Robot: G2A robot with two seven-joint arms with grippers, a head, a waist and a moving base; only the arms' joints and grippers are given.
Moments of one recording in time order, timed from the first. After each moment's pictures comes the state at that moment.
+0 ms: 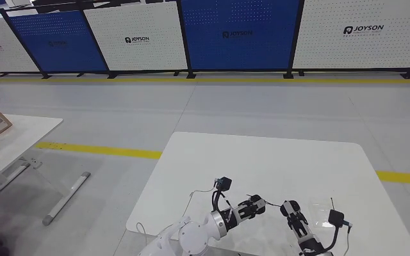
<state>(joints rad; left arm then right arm) 1.44 -1.18 -0.91 -1.75 0.09 -0.07 -0.24 -1.84 -1.22 1.30 -1.86 -0.31 -0.23 0.05</state>
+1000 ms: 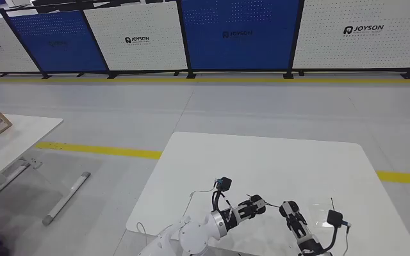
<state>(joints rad) 1.43 -1.18 -0.90 -1.74 0.08 -0.07 -0.24 -1.84 -1.22 1.30 -1.86 -0.32 -0.24 0.06</state>
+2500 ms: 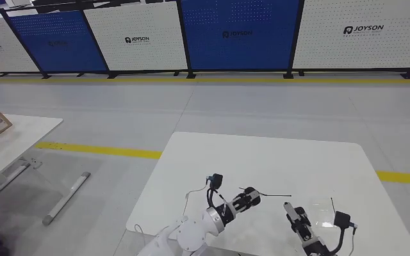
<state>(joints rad) 1.46 -1.19 -0.94 -1.76 -0.06 -0.05 -0.16 -1.88 -1.22 1.35 -1.91 -0.25 -0.28 0.12</state>
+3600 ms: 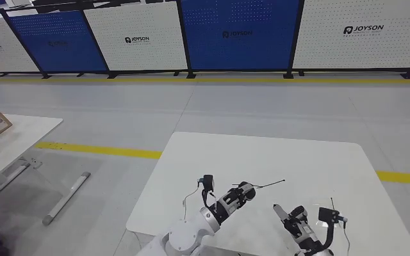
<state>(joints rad) 1.53 -1.19 -0.99 -1.81 -0.34 -0.09 -0.12 -1.82 -1.21 1.31 -1.86 -0.62 -0.18 0.09</state>
